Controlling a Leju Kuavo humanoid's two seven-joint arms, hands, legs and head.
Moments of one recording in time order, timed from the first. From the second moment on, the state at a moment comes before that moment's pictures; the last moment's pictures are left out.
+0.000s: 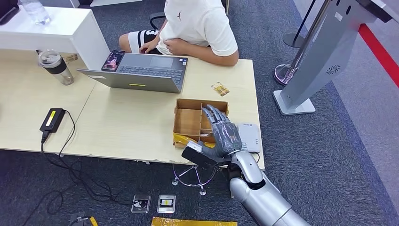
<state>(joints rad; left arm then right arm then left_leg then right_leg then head) -0.16 0.16 -0.69 -0.21 0.99 0.52 -0.26 -0.47 -0.01 0.60 -1.03 1.15 -0.33 -0.05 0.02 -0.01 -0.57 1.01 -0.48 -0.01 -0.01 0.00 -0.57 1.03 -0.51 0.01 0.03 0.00</state>
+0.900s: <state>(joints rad) -0.16 0.17 -0.69 -0.21 0.98 0.51 -0.26 -0.47 -0.04 0.59 -0.94 1.09 -0.35 0.02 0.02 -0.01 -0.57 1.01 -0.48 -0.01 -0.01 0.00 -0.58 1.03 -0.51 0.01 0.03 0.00</state>
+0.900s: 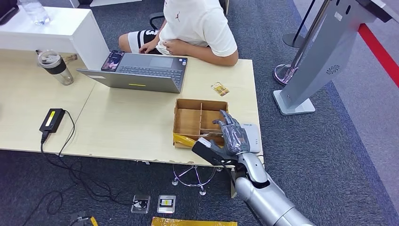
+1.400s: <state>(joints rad) -0.16 0.17 -0.69 -0.21 0.98 0.51 -0.26 -0.49 -0.09 0.59 -0.93 1.06 -0.34 -0.02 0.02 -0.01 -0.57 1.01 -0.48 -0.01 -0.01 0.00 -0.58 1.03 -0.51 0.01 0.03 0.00</state>
